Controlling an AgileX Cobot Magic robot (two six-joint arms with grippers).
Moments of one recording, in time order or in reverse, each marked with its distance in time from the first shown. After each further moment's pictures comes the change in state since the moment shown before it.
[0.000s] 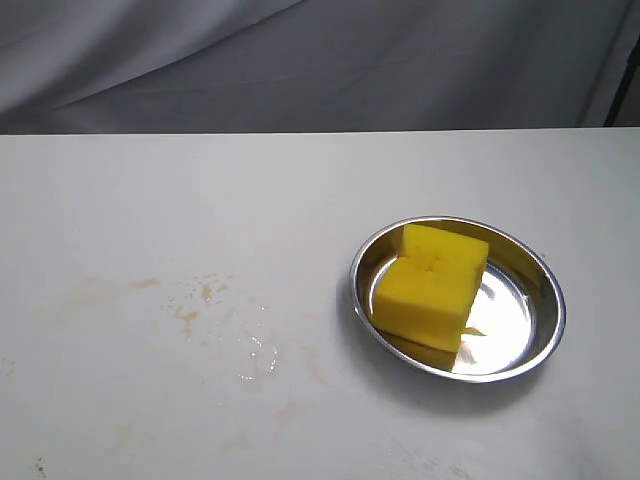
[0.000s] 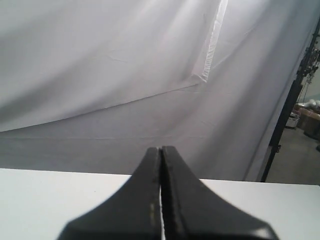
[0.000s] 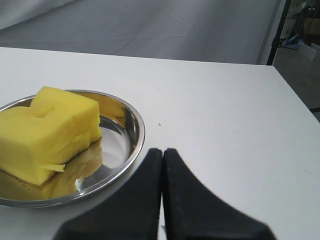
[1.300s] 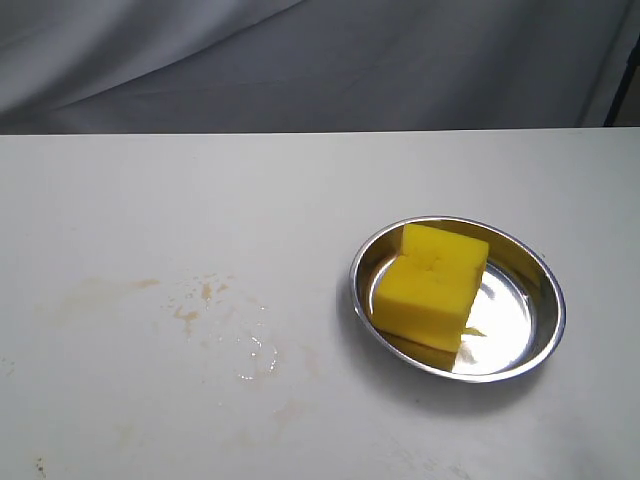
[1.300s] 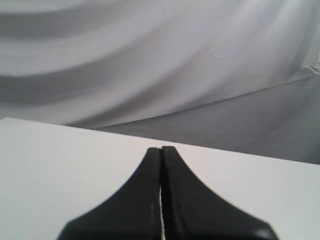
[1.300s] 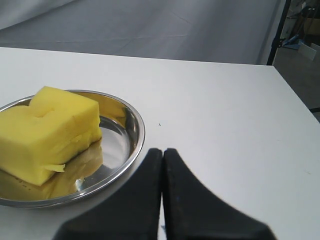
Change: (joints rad) left arm 0.168 -0.692 0.352 0.137 0.397 -0.017; right arm 0.000 0.000 0.000 0.000 0.000 0.000
